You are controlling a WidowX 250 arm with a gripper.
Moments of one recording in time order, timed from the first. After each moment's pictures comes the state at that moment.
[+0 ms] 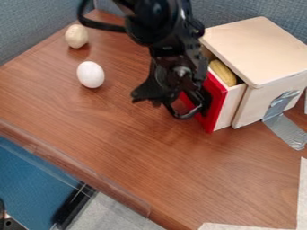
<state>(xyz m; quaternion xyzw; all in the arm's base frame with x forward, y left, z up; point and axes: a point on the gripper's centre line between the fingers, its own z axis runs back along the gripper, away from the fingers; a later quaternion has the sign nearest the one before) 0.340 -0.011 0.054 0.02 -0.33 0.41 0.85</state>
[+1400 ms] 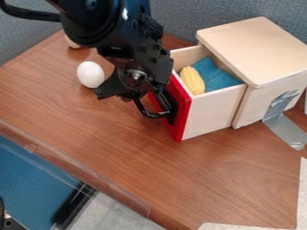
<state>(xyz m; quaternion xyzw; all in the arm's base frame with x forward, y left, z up) 0.303 0.018 0.068 0.03 -0.35 0.42 0.83</state>
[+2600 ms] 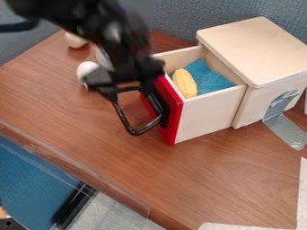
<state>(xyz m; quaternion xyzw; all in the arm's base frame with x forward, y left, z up) 0.289 0.022 0.109 -0.09 -0.32 0.30 0.89</state>
